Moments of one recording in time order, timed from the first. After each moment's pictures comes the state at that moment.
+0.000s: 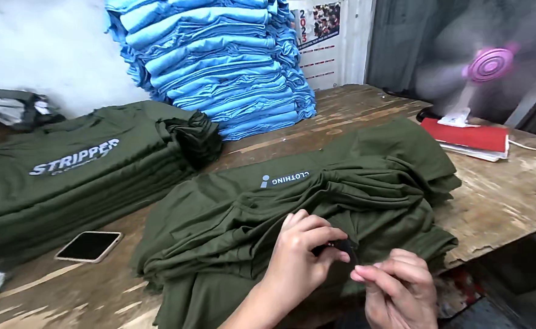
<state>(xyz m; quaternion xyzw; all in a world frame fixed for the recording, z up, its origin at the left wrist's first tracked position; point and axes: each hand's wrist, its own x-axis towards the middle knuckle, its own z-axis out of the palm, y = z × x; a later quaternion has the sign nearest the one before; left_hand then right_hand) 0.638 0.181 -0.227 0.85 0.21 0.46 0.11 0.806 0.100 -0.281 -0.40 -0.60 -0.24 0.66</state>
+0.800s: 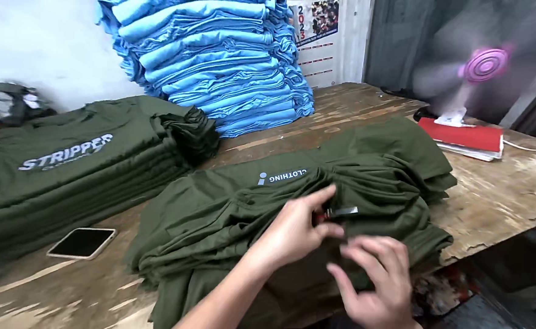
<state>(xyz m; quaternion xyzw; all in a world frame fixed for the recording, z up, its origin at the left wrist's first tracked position) 0.642 0.199 -0.173 0.87 0.31 0.26 0.28 0.809 0.099 -0.278 -0.49 -0.65 -0.24 0.53</state>
